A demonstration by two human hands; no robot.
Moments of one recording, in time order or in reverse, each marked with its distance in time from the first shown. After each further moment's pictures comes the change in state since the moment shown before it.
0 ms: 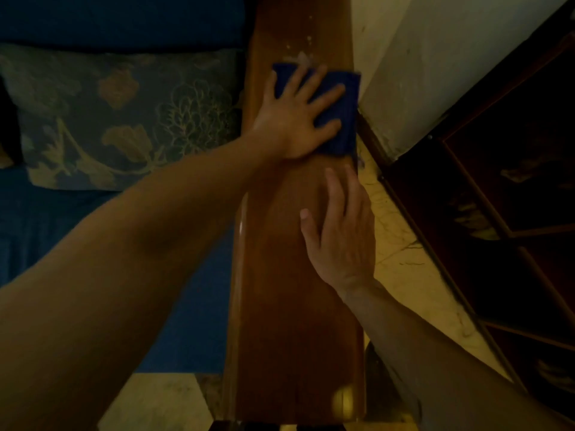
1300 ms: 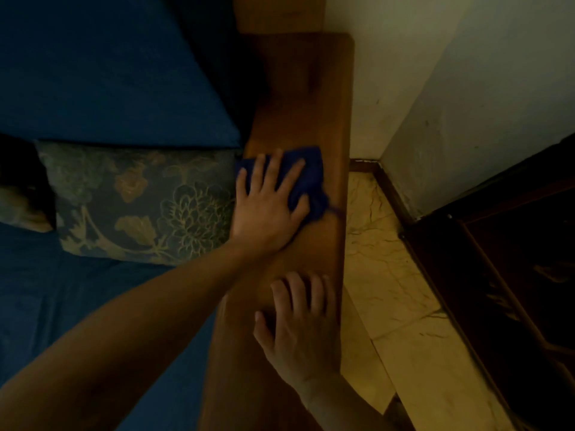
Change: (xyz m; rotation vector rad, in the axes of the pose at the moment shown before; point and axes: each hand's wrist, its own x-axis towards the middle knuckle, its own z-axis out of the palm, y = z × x) left_hand 0.038 -0.014 -0.009 0.010 0.073 -0.358; right_hand 0.069 -0.009 0.000 -0.076 -0.164 -0.231
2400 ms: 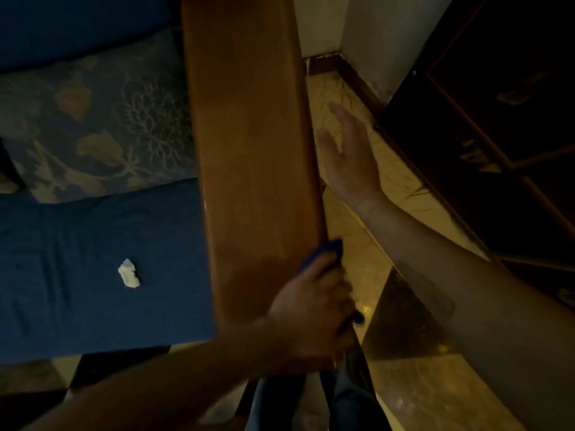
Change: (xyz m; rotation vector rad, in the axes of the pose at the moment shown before) left_hand -0.314 0.078 0.014 0.231 -0.497 1.064; right_hand -0.031 0.076 -0.023 0.813 0.073 0.472
